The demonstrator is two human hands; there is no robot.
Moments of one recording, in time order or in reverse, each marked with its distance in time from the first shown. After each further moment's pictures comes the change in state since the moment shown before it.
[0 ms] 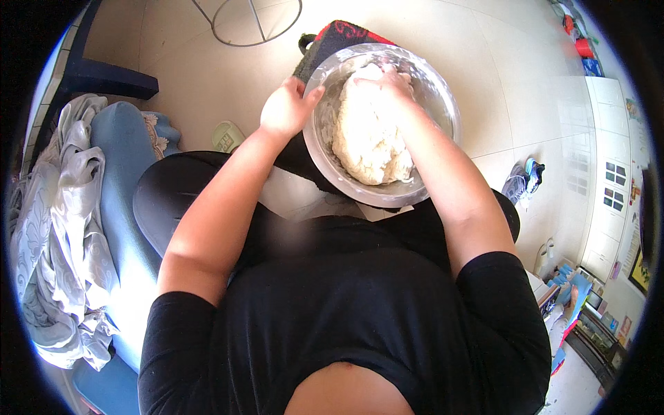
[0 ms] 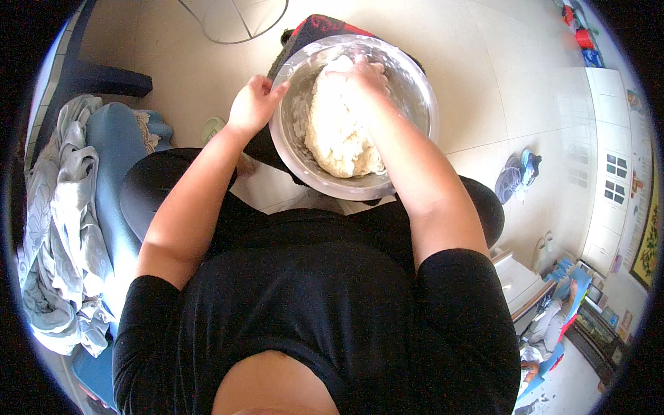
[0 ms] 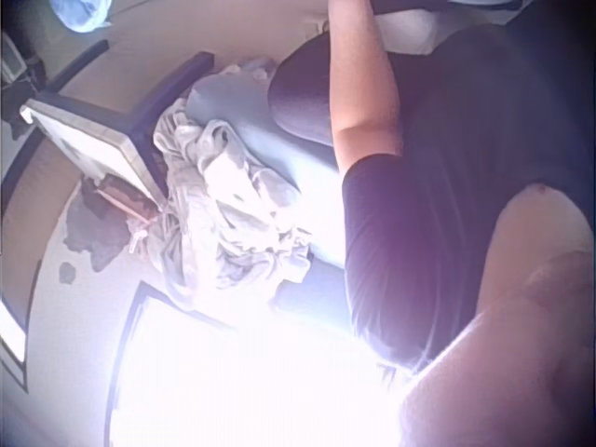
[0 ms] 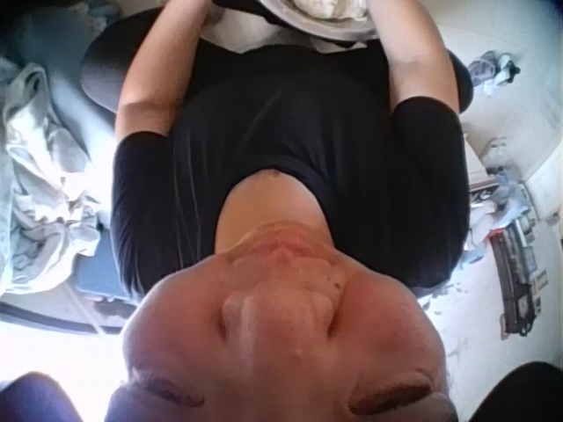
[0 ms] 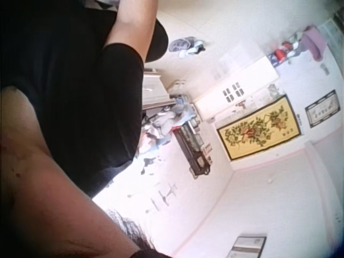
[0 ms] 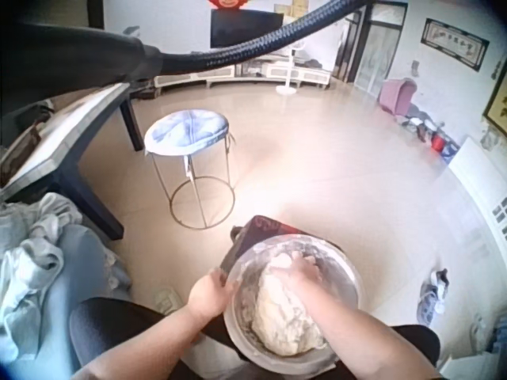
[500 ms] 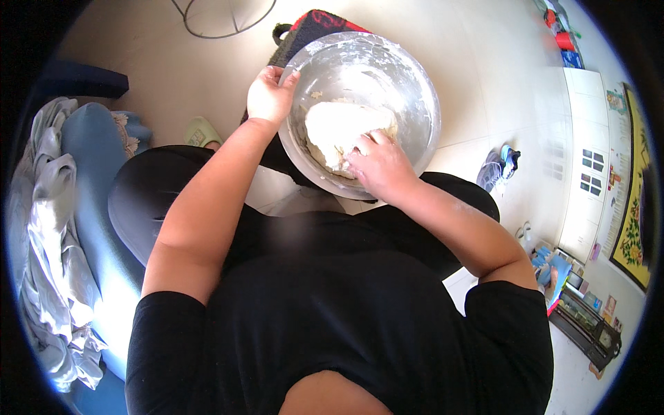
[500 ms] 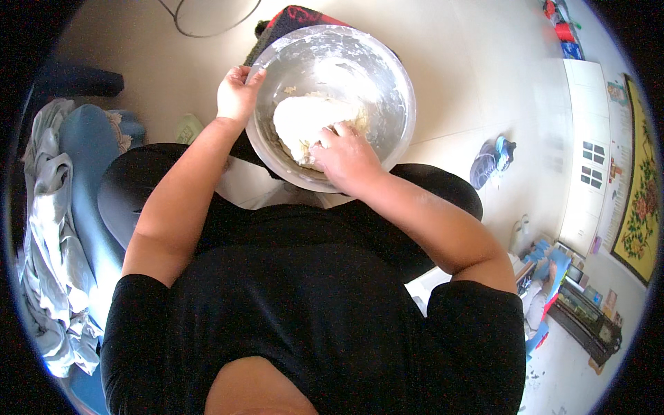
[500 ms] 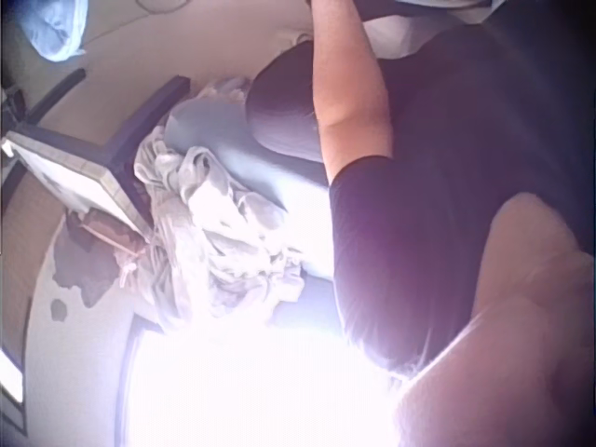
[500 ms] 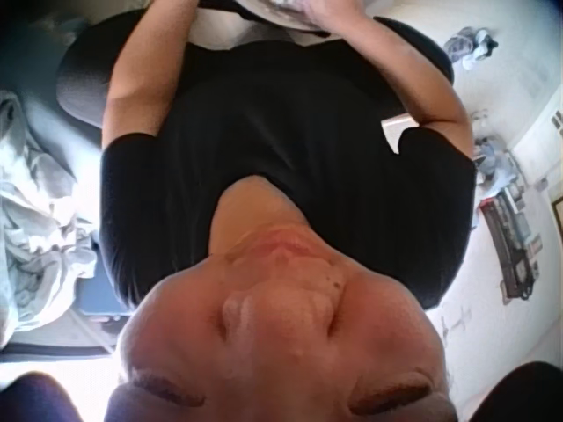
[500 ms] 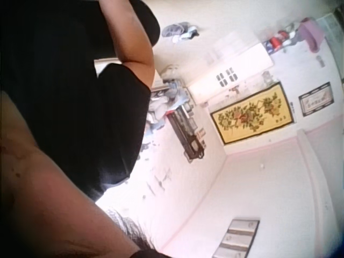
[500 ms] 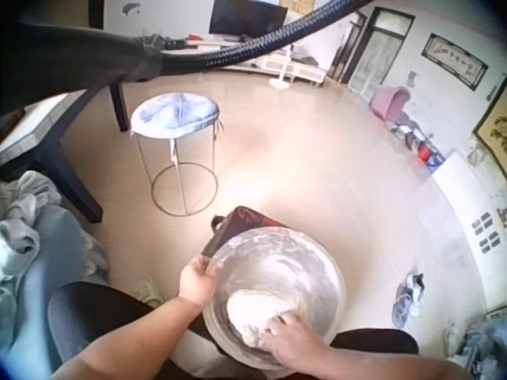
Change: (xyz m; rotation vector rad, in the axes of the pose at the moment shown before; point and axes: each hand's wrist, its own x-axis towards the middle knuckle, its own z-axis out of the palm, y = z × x) left_hand 0.010 -0.013 0.035 -0.453 0.161 -0.052; right_hand -0.155 0.035 -0.036 -0.508 -0.185 -0.914
